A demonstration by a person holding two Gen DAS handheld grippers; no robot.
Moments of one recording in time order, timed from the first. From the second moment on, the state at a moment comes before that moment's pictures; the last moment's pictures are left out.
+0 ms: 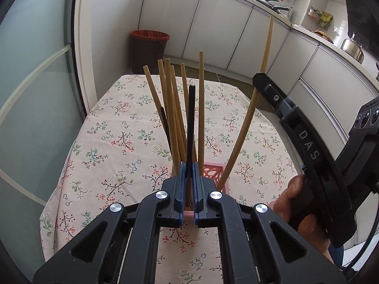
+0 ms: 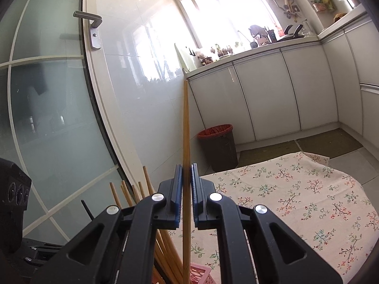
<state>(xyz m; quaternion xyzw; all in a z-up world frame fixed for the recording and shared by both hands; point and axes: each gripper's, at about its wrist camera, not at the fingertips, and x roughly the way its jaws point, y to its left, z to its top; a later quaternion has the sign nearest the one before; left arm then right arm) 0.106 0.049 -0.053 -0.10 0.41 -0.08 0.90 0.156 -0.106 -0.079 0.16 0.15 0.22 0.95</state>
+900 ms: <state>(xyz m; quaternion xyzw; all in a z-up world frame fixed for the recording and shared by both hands) 0.102 0.081 -0.039 -0.15 0.39 -0.06 0.91 0.141 -0.114 -0.080 0.12 0.24 0.20 0.94</state>
